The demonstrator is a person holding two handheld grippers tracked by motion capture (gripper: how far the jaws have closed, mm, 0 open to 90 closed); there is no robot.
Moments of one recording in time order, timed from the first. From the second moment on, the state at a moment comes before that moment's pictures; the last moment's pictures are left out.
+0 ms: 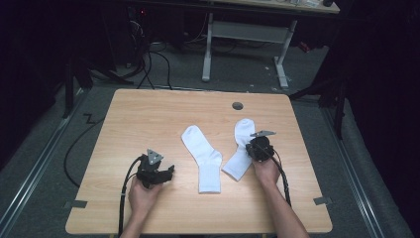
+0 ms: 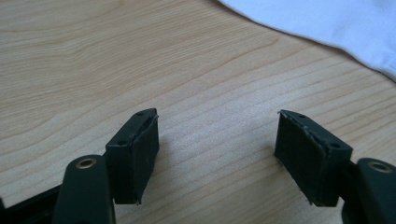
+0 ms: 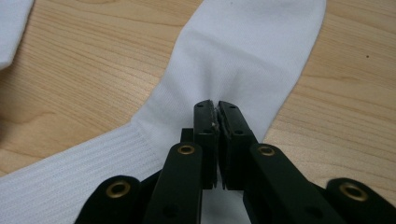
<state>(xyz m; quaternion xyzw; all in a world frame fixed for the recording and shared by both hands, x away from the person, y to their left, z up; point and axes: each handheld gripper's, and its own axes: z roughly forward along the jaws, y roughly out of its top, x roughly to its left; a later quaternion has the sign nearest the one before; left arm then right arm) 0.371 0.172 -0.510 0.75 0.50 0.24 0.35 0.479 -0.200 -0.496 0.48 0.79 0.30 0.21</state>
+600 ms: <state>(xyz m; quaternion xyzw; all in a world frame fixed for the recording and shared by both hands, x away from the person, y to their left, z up) 0.371 0.172 -0.509 0.75 0.50 0.24 0.35 0.465 -0.206 -0.474 0.45 0.79 0.35 0.22</state>
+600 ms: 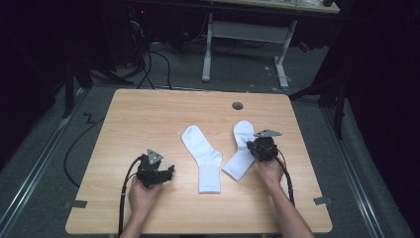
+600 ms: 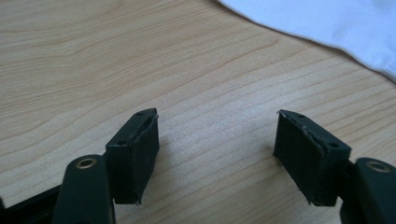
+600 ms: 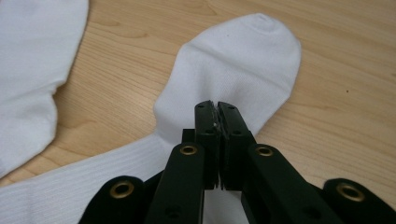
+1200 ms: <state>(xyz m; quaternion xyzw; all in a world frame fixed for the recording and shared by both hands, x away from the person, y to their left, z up) 0.371 0.171 -0.509 0.75 0.50 0.24 0.34 0.437 -0.203 -0.419 0.39 0.79 0.40 0.24</state>
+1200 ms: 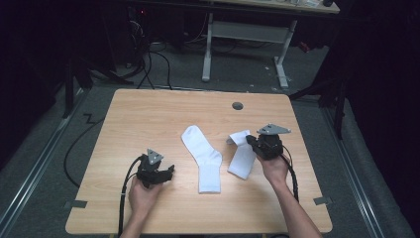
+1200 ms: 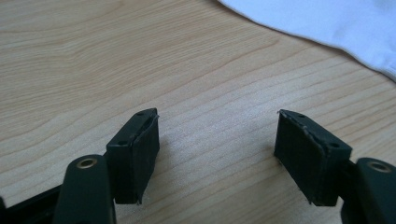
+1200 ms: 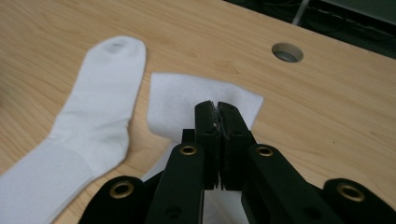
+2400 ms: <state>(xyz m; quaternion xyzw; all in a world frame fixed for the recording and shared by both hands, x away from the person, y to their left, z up) 0.371 0.171 -0.510 0.75 0.51 0.24 0.35 0.397 -0.172 -0.378 0.30 0.81 0.45 0.22</state>
